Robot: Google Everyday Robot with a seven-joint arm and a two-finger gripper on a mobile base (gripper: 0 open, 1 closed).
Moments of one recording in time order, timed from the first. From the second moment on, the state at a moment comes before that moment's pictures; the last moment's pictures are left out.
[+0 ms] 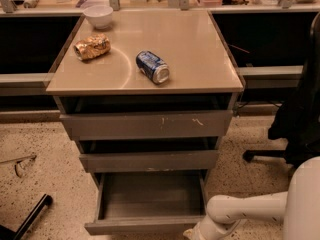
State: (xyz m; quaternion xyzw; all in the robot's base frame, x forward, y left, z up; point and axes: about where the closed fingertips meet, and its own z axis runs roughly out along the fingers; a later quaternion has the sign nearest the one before) arm 0.293 -0.092 0.304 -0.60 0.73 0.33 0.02
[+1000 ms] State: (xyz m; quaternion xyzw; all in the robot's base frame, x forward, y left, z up) arm 0.310 -0.084 0.239 -0.59 0.71 0.37 0.07
